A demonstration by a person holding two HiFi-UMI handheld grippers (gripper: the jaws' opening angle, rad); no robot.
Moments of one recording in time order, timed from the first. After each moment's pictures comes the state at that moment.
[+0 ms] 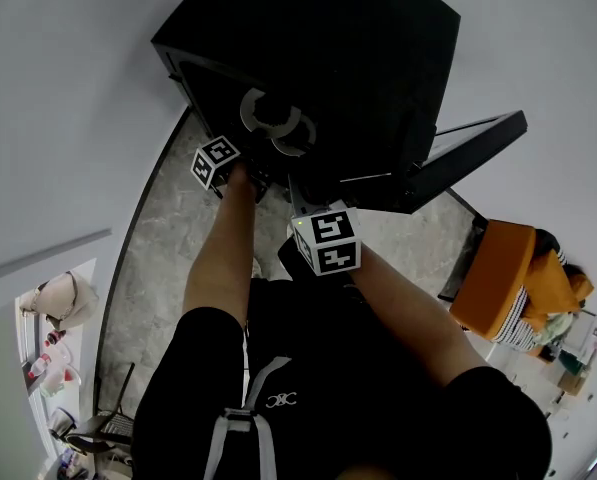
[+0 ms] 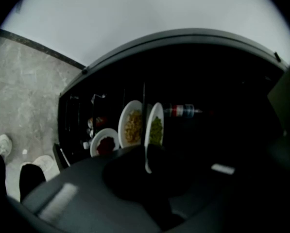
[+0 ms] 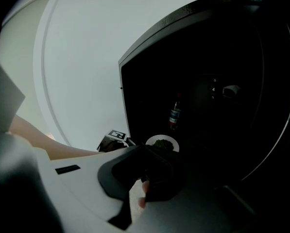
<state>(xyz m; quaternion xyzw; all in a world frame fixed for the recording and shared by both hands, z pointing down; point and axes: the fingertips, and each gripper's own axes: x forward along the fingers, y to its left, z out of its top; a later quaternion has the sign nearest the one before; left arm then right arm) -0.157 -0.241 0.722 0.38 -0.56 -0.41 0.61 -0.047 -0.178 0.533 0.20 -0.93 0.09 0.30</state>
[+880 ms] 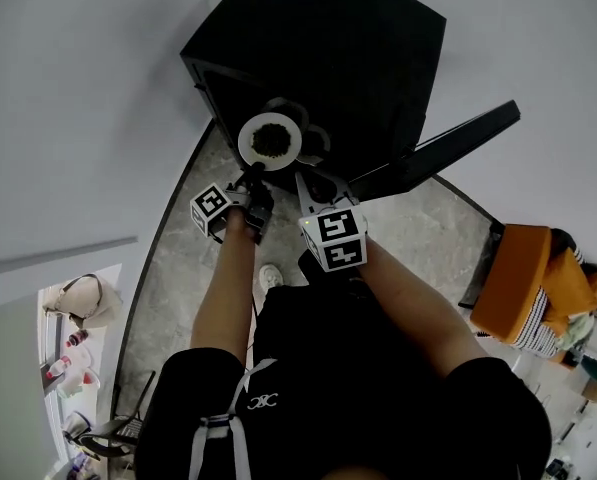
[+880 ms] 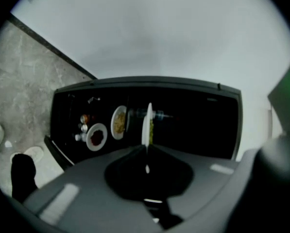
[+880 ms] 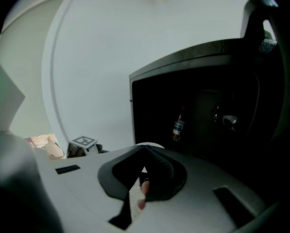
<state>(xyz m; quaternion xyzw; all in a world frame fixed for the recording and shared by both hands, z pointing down) -0.146 -0.143 0.641 0.41 -0.52 -0.49 0.57 -0.052 -0.157 0.495 0.19 -0.94 0.06 0.26</state>
